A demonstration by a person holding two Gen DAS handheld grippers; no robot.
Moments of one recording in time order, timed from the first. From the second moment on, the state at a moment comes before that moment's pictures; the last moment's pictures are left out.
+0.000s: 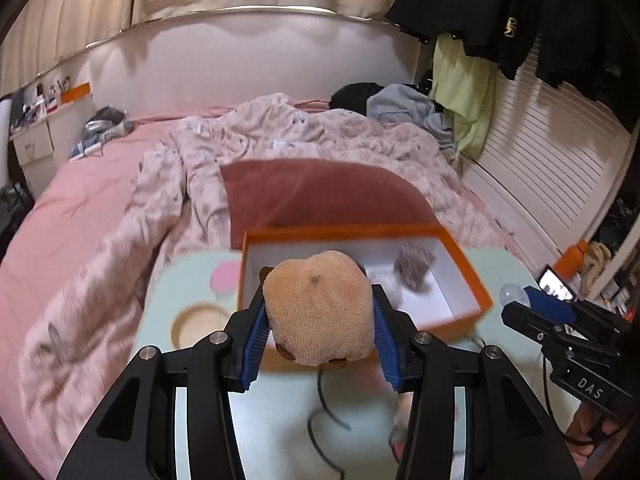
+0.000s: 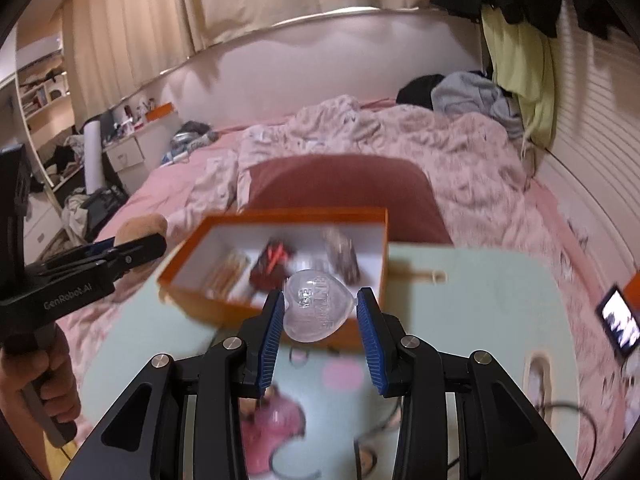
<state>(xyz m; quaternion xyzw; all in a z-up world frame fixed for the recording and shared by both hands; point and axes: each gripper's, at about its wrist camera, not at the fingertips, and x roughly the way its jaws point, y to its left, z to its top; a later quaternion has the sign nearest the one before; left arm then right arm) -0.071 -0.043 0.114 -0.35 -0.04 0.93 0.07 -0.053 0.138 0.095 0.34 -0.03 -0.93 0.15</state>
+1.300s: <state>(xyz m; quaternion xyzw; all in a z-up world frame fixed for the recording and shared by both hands) 0.038 -0.022 0.039 -0.40 -0.02 0.91 0.07 0.026 0.144 0.031 0.43 0.02 -0.90 0.11</state>
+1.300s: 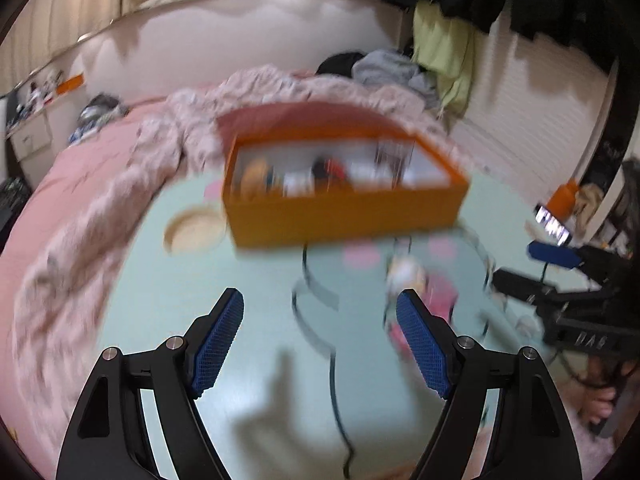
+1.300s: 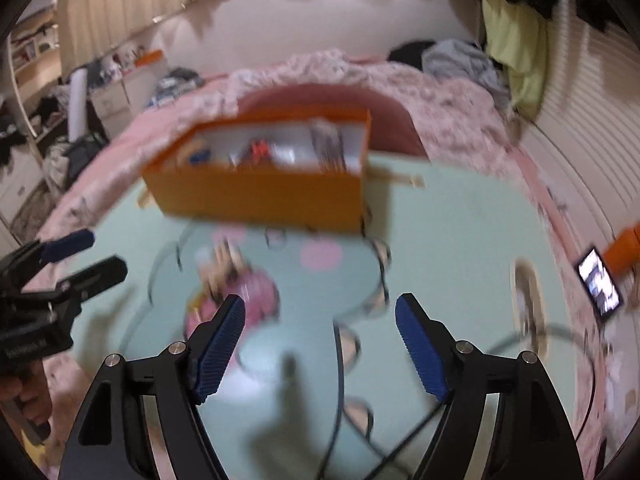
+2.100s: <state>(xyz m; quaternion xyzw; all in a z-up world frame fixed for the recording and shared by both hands) 0.041 -0.017 -0.002 -0.44 -0.01 0.90 0.02 0.029 0.134 -0.003 0.46 0.06 -0.88 0.10</state>
